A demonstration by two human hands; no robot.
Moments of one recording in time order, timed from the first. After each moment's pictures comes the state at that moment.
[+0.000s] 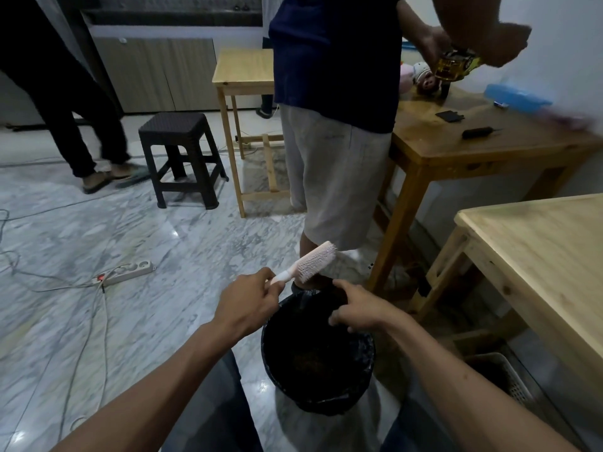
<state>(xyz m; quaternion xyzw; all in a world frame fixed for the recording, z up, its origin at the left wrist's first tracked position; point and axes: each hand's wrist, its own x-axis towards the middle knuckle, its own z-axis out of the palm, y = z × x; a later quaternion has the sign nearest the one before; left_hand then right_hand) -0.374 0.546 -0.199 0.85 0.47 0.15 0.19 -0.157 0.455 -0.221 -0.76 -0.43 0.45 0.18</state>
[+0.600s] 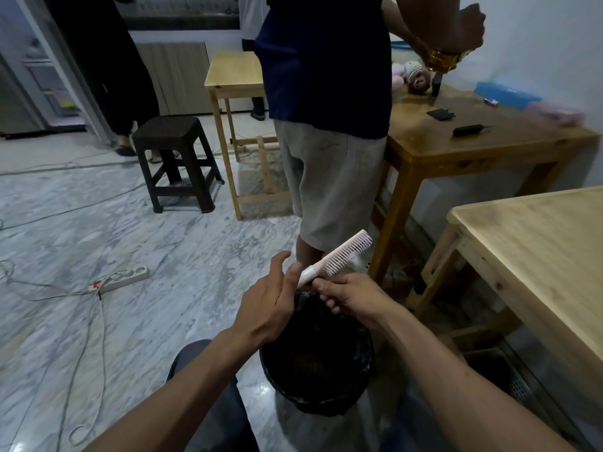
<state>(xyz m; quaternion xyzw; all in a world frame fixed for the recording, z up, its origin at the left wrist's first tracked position) -0.346 0.515 -0.187 0.83 0.40 0.24 0.30 -0.167 0.452 -0.209 -0.61 -0.30 0.55 0.49</state>
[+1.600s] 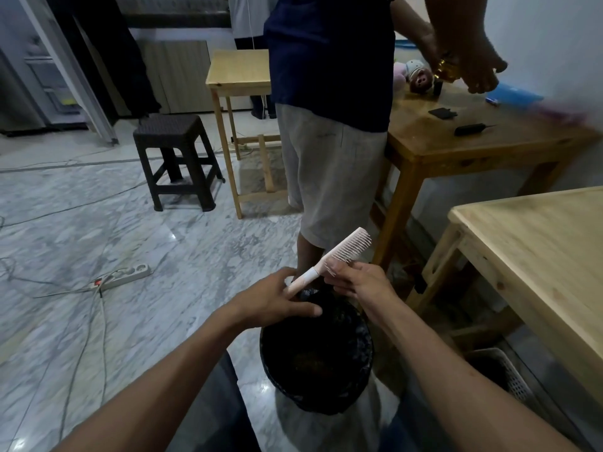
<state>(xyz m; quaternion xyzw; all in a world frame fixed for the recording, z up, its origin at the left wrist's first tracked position) -0.350 0.547 -0.183 0.80 0.40 -0.02 0.44 -0.163 0.457 -0.206 -0.60 -0.25 0.48 0.58</state>
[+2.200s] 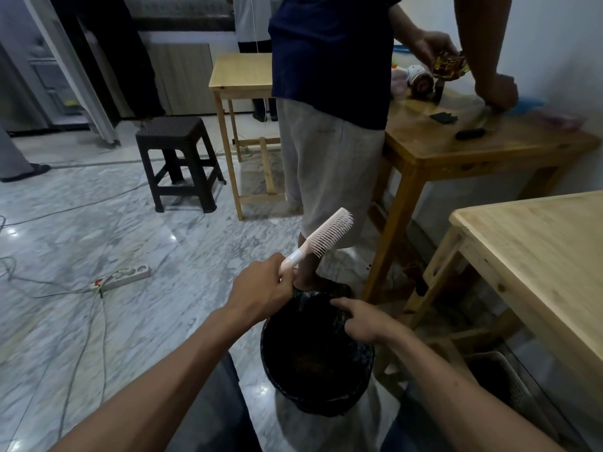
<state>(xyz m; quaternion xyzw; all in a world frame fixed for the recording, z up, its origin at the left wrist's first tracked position) -0.350 0.550 -0.181 0.86 0.43 0.18 0.19 -0.158 0.435 -0.223 -0.77 -0.44 0.44 0.12</state>
